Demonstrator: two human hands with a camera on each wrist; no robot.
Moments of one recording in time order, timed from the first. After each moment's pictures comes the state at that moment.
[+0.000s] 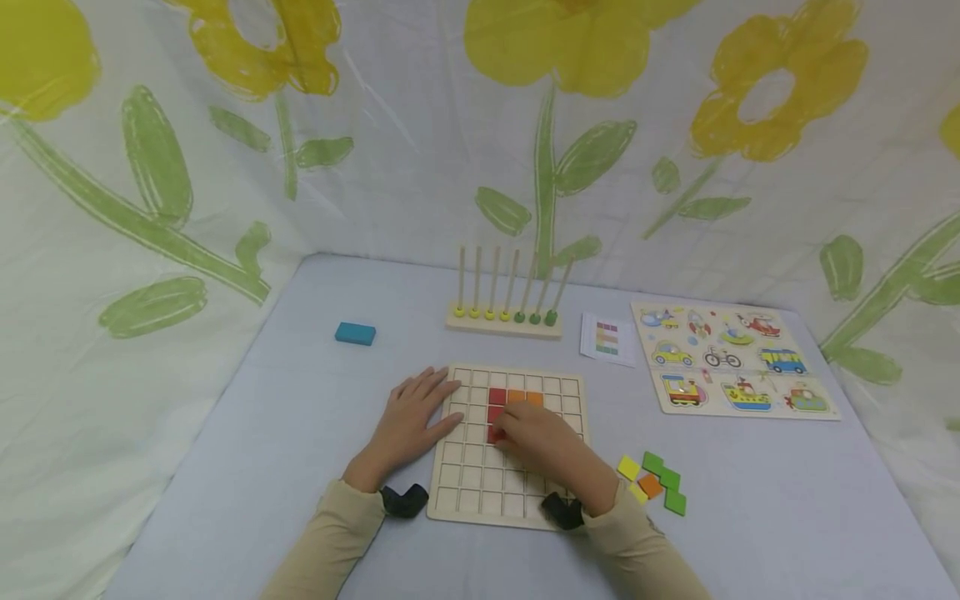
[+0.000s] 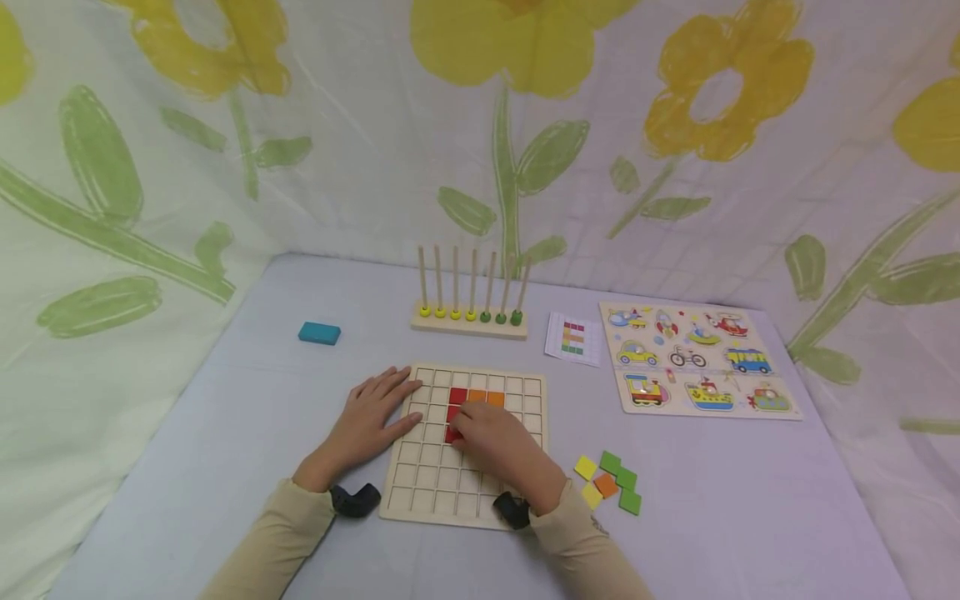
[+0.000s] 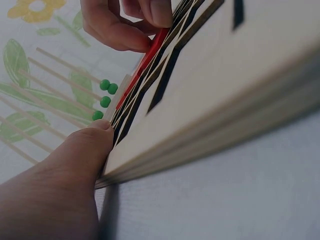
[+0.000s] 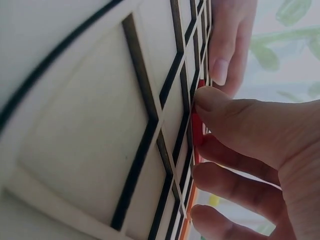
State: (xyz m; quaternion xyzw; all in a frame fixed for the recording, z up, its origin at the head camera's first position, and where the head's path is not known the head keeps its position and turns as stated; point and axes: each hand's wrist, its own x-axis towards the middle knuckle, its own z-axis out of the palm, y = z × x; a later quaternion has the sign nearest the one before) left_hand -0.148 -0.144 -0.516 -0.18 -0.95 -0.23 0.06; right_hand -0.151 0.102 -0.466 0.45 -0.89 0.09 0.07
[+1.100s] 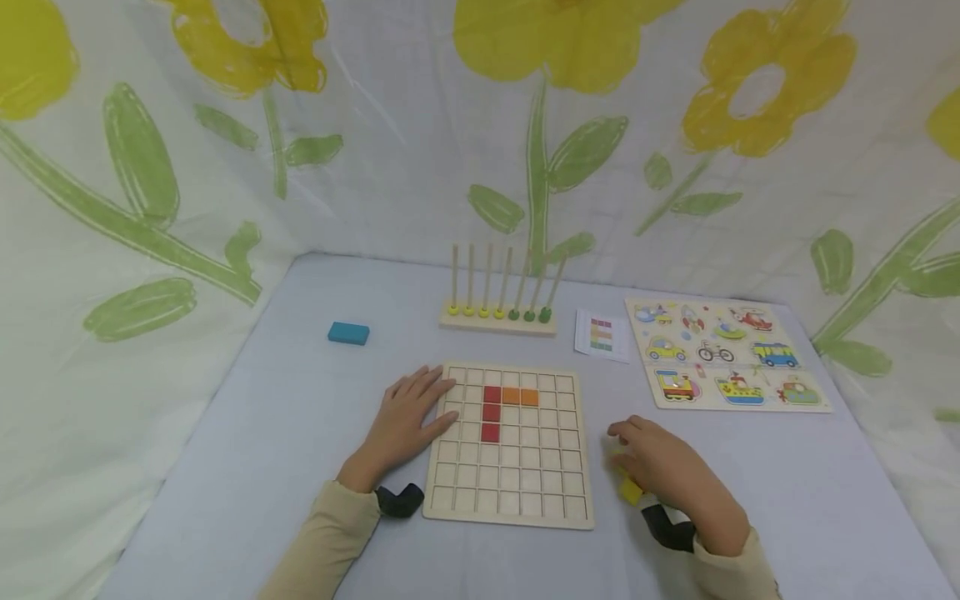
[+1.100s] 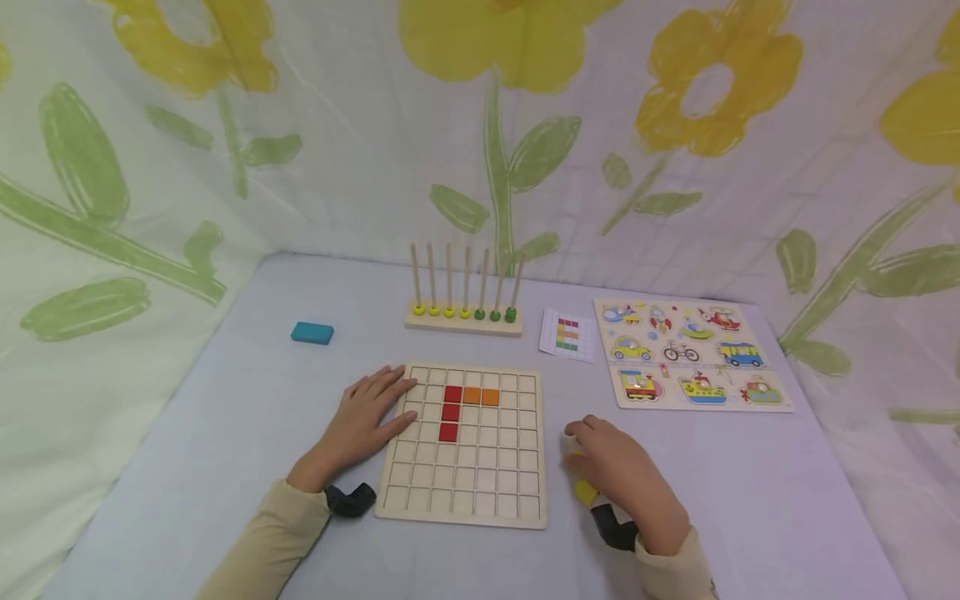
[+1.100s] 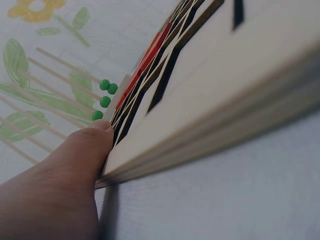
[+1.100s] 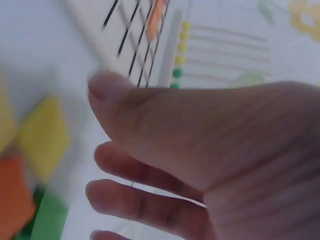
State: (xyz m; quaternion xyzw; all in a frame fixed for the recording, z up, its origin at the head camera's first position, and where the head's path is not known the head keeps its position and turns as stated) left_hand -0.148 -0.144 -0.515 -0.18 -0.95 -0.24 0.05; right_hand -0.128 0.230 -0.433 0.18 -0.97 0.10 -0.14
